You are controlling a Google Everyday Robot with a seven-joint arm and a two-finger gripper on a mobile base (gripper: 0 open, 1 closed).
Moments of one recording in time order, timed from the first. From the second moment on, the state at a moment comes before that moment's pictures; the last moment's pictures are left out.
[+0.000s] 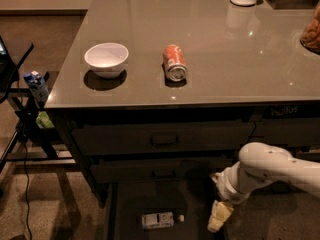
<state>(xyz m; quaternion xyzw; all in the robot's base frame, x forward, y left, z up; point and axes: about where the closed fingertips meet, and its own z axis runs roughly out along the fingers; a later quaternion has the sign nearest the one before) 0.409 -0.183 0.514 -0.60 0.78 0.16 0.11</state>
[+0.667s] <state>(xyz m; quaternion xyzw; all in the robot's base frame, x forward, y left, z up) 0.427 -0.164 0.431 -0.59 0.77 0.22 0.11</state>
